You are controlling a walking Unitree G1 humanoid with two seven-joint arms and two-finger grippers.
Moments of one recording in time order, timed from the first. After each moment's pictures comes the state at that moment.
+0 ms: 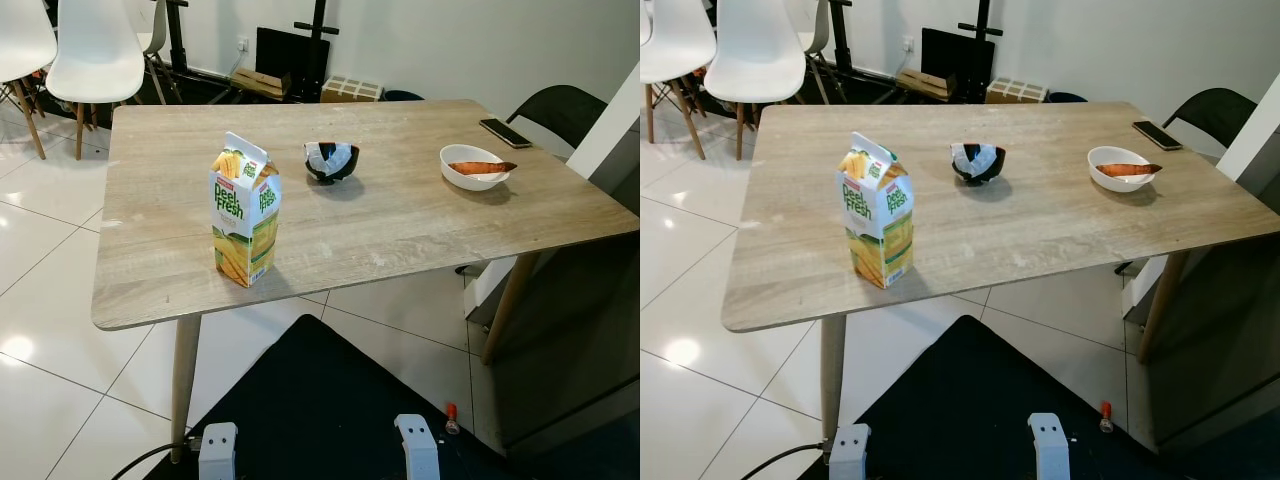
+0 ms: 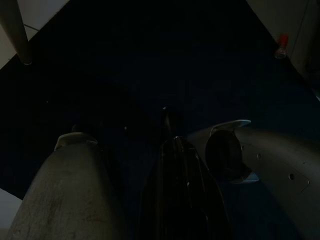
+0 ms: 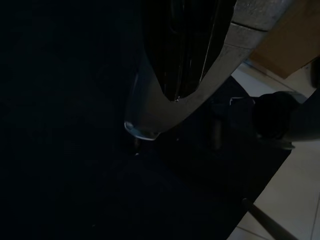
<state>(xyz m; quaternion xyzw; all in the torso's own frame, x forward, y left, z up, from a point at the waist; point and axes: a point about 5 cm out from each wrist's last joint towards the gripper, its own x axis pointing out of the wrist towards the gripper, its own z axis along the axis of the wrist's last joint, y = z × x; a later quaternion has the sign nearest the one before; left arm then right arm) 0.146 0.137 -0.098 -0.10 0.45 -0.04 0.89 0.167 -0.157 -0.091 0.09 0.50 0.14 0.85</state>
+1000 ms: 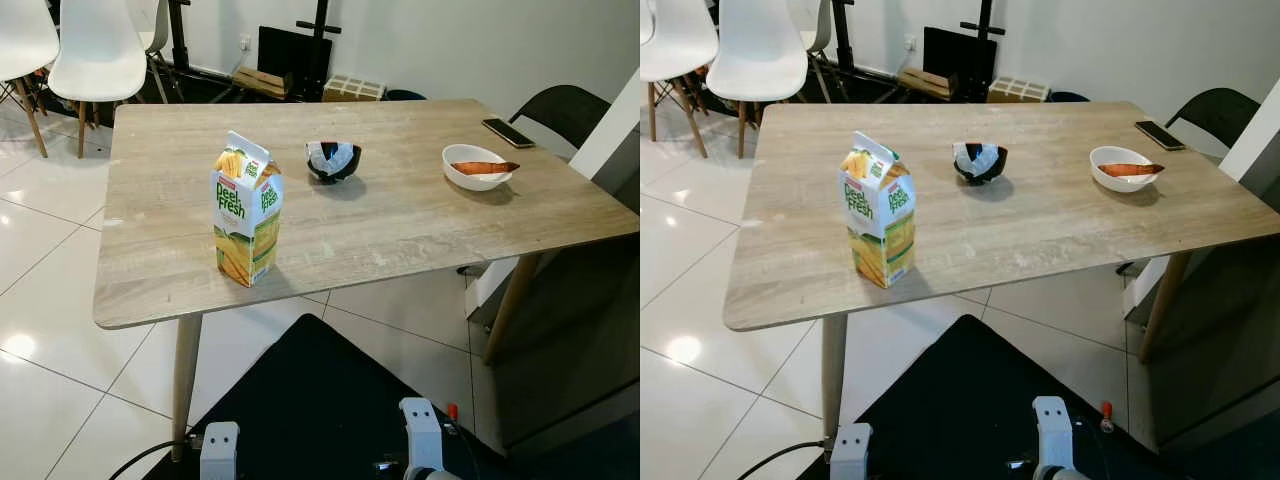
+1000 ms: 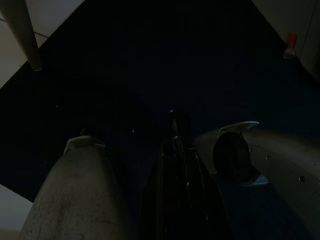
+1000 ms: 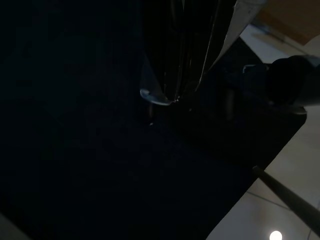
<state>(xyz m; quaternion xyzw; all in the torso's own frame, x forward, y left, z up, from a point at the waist) 0.151 0.137 -0.096 -0.08 0.44 -0.04 0.89 0.188 -0.160 -0.081 0.07 0.45 0.11 0.89</state>
